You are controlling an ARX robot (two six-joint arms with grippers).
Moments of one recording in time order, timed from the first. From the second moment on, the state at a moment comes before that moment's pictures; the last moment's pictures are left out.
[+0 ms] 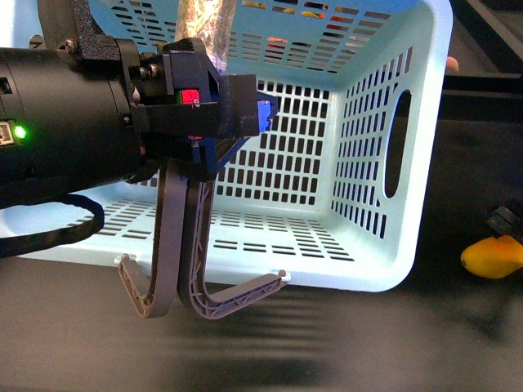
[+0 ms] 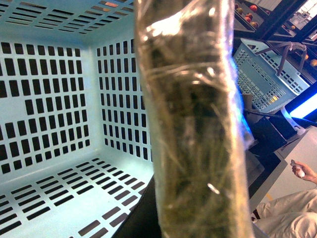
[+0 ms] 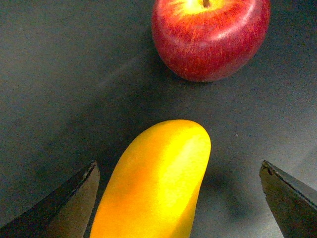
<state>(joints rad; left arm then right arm) -0.41 1.64 0.51 0.91 0.40 -0.27 -0.22 2.66 1.11 0.76 0.28 0.59</state>
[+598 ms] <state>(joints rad) -0.41 1.64 0.51 0.91 0.40 -0.27 -0.20 2.78 1.28 0.66 0.24 0.56</state>
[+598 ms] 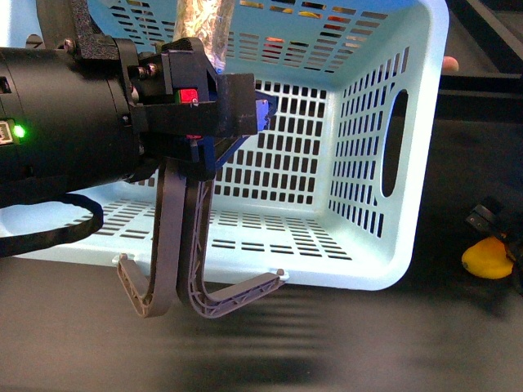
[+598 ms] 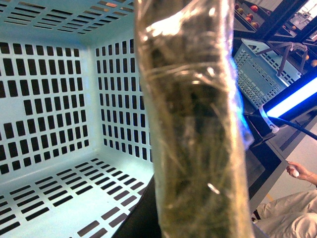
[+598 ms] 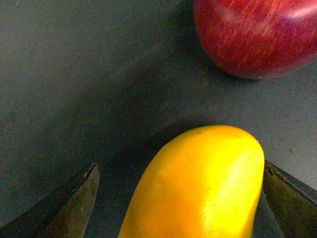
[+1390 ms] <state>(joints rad) -0.41 1.64 0.51 0.91 0.40 -0.27 -0.21 2.81 1.29 0.63 0.22 0.50</state>
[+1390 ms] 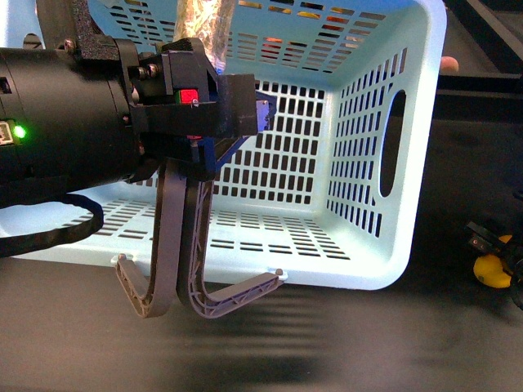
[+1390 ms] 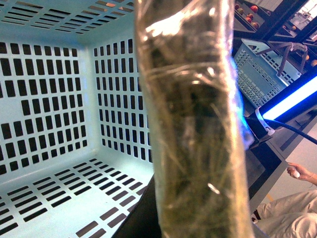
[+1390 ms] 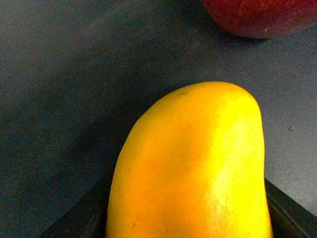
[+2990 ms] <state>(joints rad) -0.41 1.64 0.51 0.91 0.40 -0.27 0.34 1.66 0.74 0.56 -0.22 0.36</state>
